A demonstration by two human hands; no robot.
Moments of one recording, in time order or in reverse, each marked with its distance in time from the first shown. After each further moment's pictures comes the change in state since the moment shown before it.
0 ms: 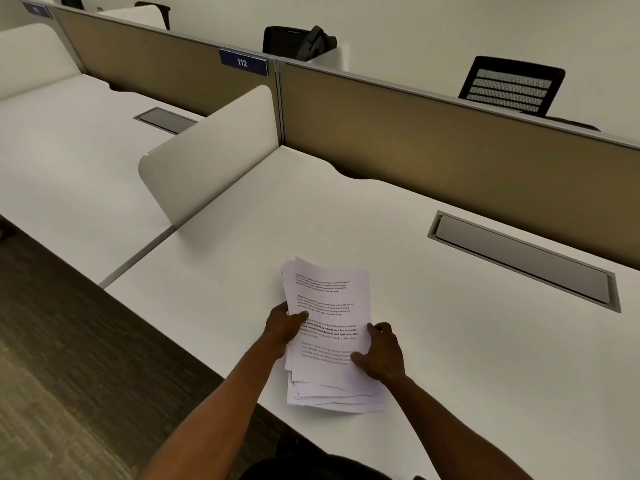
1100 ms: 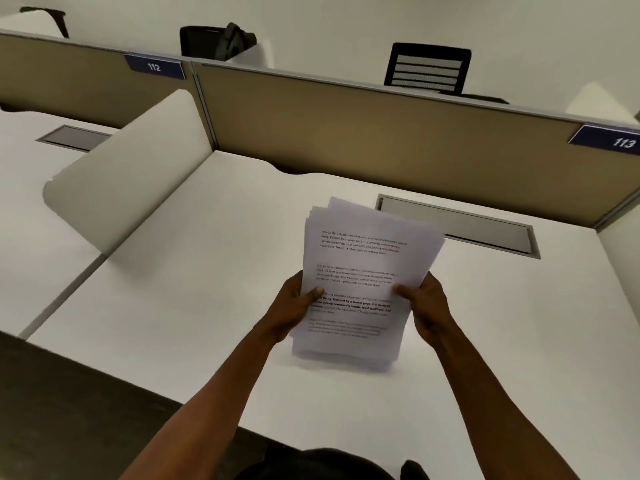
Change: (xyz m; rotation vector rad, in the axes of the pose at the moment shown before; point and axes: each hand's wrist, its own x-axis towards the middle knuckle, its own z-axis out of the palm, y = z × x) left_hand -0.045 0.063 0.083 0.111 -0.507 0.399; right_hand -0.032 0.054 -0.148 1.274 0.331 0.024
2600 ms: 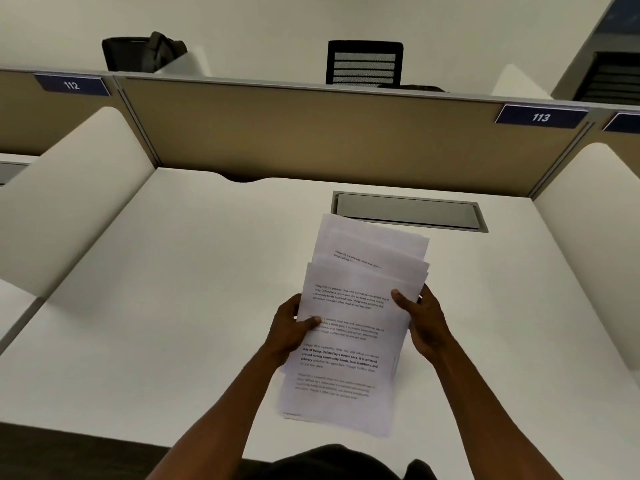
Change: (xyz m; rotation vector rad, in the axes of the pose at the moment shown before) left_hand 0.028 -0.063 0.048 0.153 -0.007 -0.110; right_hand -0.033 0.029 -0.070 0.154 0.155 0.023
